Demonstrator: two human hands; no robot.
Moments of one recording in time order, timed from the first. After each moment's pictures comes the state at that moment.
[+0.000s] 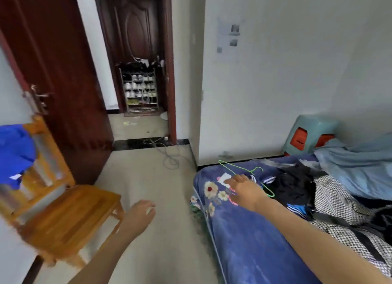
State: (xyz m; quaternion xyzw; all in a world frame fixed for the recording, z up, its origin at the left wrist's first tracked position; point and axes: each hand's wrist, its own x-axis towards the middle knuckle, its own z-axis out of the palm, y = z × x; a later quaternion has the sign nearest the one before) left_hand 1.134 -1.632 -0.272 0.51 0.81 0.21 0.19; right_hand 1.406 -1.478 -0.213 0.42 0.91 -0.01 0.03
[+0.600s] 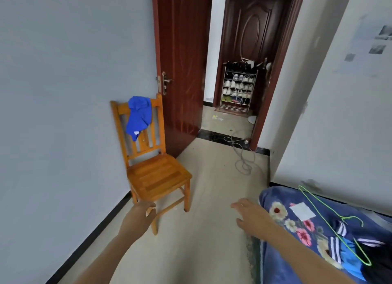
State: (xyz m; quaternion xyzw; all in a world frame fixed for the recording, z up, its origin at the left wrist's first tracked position) left_hand 1.113 -1.801 -0.289 0.24 0.92 0.29 0.08; right_hand 1.297 -1.537 -0.243 0.15 0.98 -0.05 0.09
